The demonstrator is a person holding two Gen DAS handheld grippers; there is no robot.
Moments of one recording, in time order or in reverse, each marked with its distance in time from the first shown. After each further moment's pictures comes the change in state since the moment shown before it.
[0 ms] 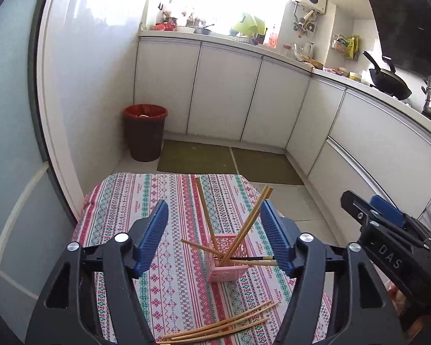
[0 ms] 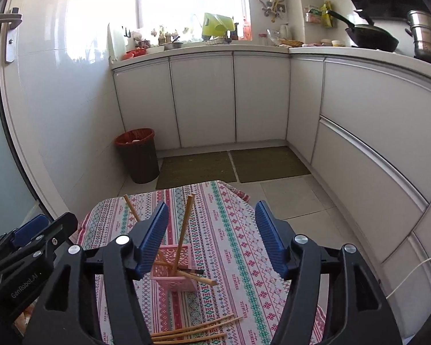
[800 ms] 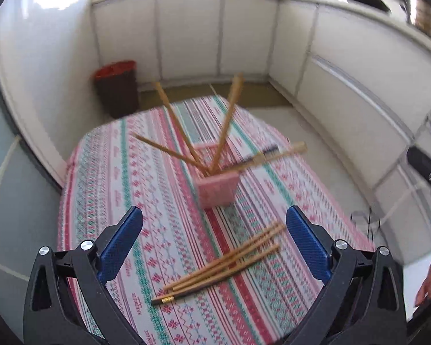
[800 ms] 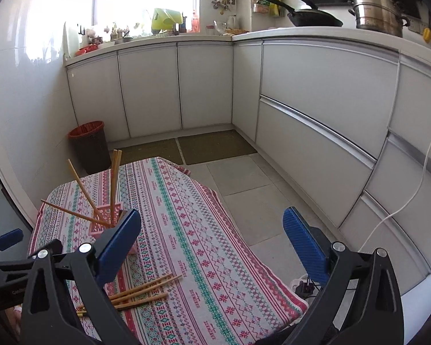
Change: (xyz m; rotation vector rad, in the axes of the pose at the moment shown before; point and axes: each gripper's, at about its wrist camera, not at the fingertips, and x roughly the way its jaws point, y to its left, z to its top) left arm 0.040 -0.034 -0.091 0.260 0.328 -0.054; right arm -0.045 -0.075 -0.076 0.098 0.059 -0.217
